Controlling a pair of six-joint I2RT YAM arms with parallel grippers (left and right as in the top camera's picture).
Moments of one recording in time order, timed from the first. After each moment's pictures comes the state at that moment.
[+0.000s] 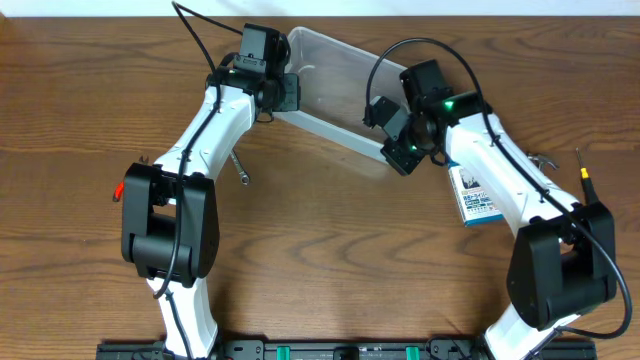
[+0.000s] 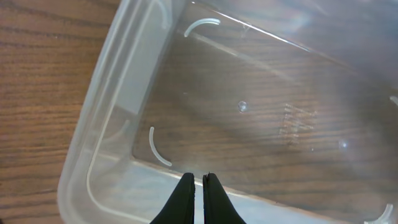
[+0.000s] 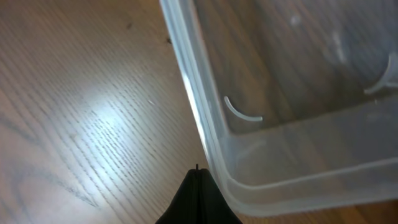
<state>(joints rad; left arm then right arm) -0.25 2.04 1.60 -0.56 0.12 -0.20 0.33 1.83 1.40 -0.85 -0.22 -0.48</state>
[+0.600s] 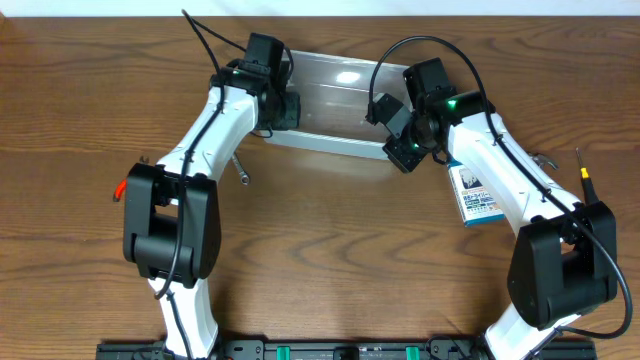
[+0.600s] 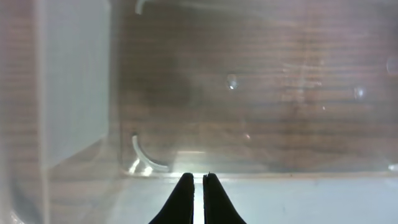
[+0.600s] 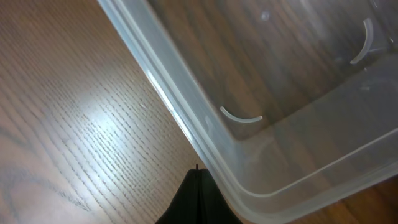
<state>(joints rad) -0.27 2.04 1.60 -0.76 0.12 -0.20 0.32 1.83 1.40 -0.83 -0.21 -0.48</state>
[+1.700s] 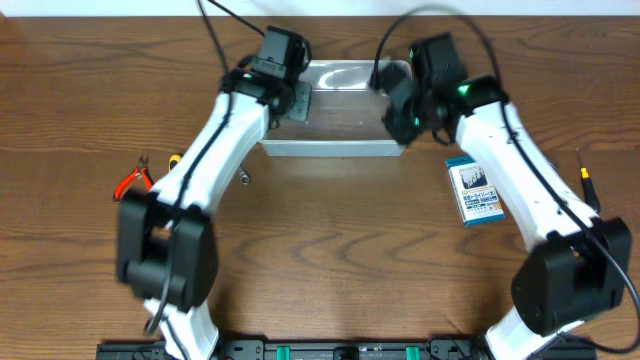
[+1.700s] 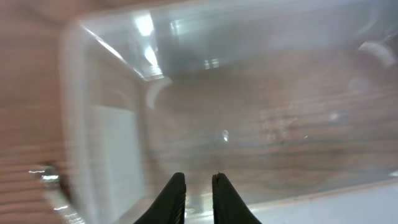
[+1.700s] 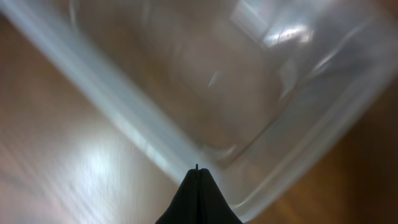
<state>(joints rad) -0.34 1.90 1.60 -0.69 -0.07 -0.12 0.32 1.80 1.58 -0.82 -0.19 -0.35</state>
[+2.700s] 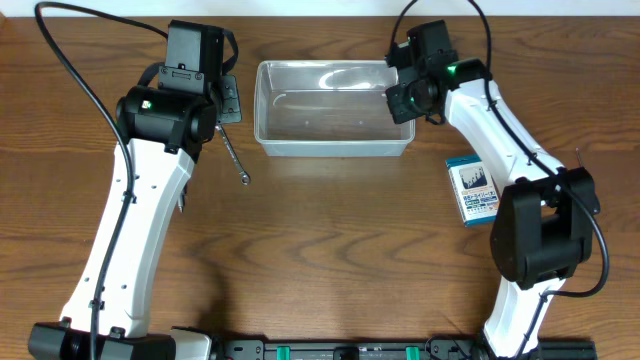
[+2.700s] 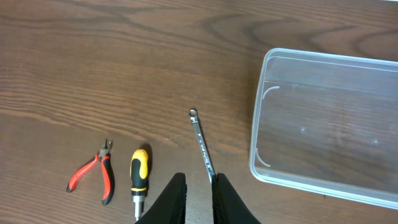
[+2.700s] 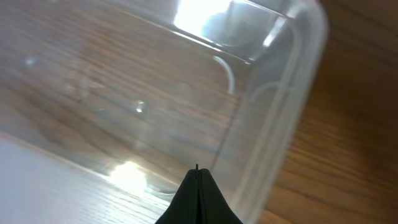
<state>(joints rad) -0.21 1.53 1.61 -1.00 -0.27 -0.25 0.26 2.03 1.66 -0.76 -0.07 -0.06</state>
